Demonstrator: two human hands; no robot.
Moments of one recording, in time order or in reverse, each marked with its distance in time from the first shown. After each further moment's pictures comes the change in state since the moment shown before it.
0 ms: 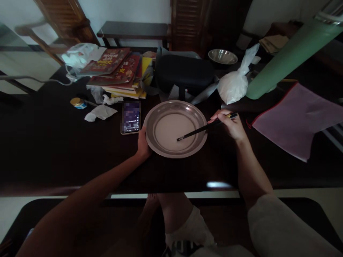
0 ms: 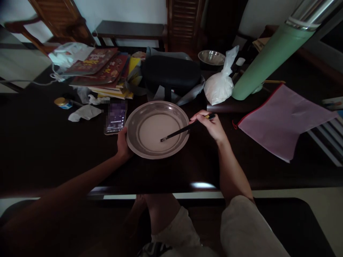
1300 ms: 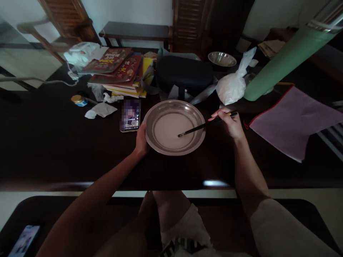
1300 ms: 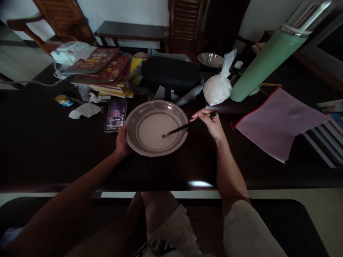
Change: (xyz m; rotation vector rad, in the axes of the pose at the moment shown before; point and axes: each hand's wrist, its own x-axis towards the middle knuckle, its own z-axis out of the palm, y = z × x) left_hand 0.004 -0.001 0.001 -0.097 -0.122 0.159; right_hand 0.002 0.002 -0.001 0.020 0.042 0.011
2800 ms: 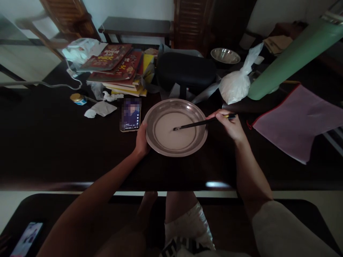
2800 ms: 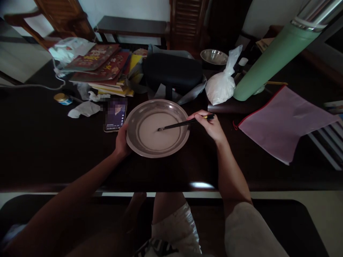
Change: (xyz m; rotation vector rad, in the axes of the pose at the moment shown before) left_hand -0.001 0.002 -0.001 0.028 -0.035 -0.019; right_hand -0.001 -0.003 0.002 -0.071 -0.054 -0.004
